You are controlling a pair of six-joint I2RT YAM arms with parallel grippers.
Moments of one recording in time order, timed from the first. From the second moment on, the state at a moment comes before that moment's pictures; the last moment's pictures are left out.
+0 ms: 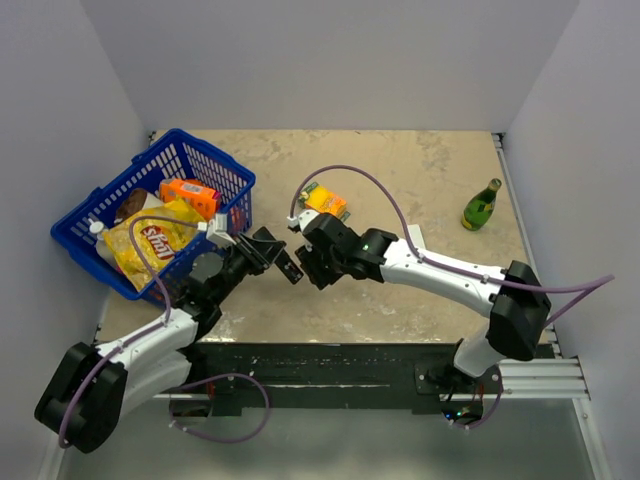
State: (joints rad) left arm -0.48 0.96 0.22 0.66 0.07 -0.97; right arm 0.99 1.56 1.24 -0.62 0.12 0.24
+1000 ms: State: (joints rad) left arm -0.48 1.01 0.21 0.80 0.10 -1.07; right arm 1.06 1.61 1.37 -0.66 0.11 0.24
